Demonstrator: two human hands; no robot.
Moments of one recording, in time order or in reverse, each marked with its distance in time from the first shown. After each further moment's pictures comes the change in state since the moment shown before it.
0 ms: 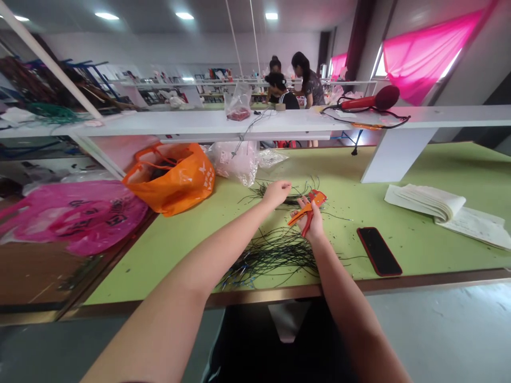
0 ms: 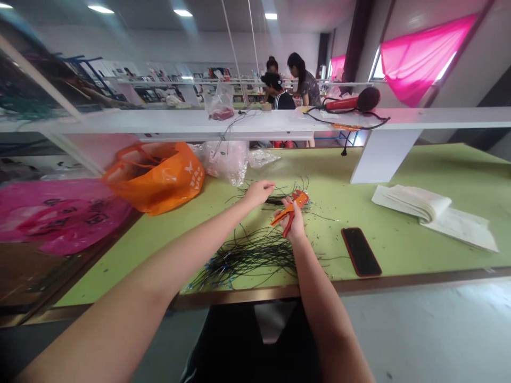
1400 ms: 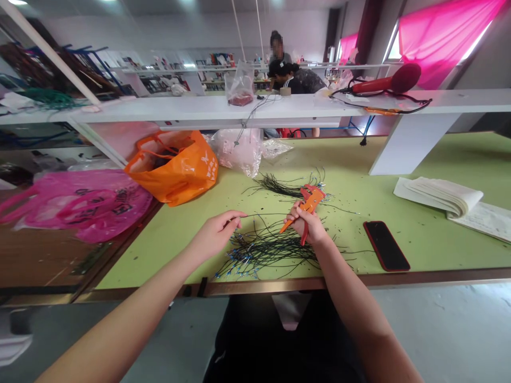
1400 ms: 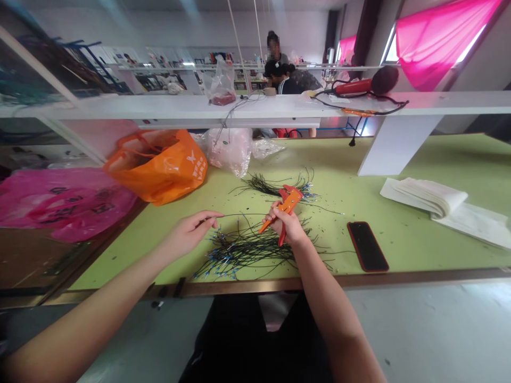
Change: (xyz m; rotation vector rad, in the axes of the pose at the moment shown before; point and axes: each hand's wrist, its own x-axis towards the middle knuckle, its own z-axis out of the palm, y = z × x) left_hand -0.183 -0.064 -0.114 -0.037 -0.034 -0.003; right_hand -0.046 0.007 0.030 -0.050 -0.388 0.147
